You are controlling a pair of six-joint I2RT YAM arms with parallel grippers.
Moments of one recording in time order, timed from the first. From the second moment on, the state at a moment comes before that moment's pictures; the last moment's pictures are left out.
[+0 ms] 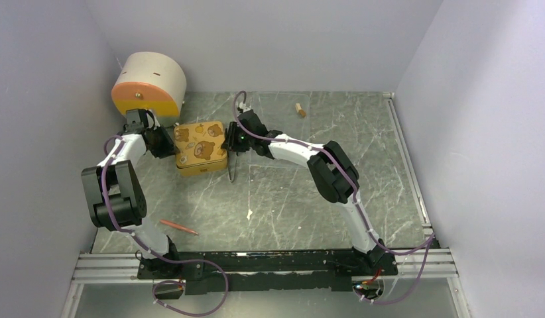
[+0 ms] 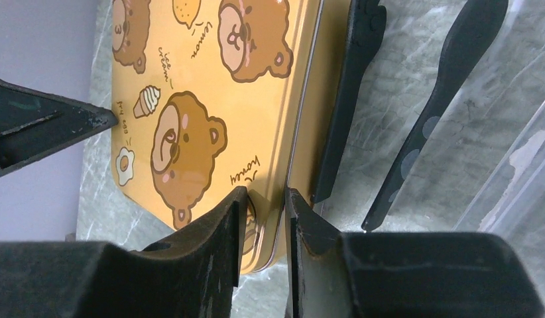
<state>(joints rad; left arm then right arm) 0.23 1.67 1.14 -0.43 0.29 -0.34 0.77 2.28 1.74 -0.03 -0.15 0.74</state>
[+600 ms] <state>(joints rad) 0.23 1.60 1.14 -0.46 0.32 -0.34 0.77 2.26 1.71 -0.01 -0.17 0.74</state>
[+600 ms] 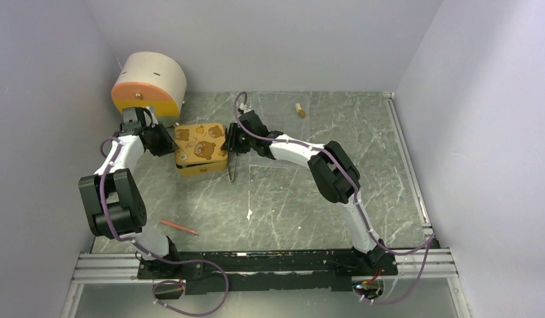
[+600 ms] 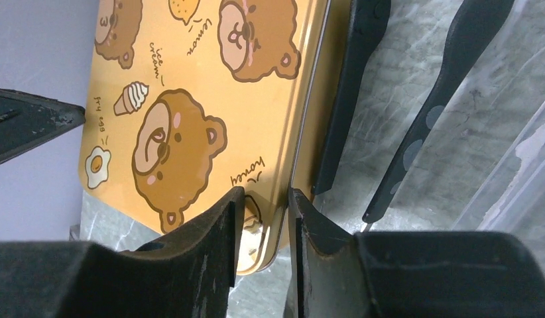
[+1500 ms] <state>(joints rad) 0.22 1.58 1.10 -0.43 0.13 -0.37 0.78 2.29 1.84 -0.10 -0.18 0.65</state>
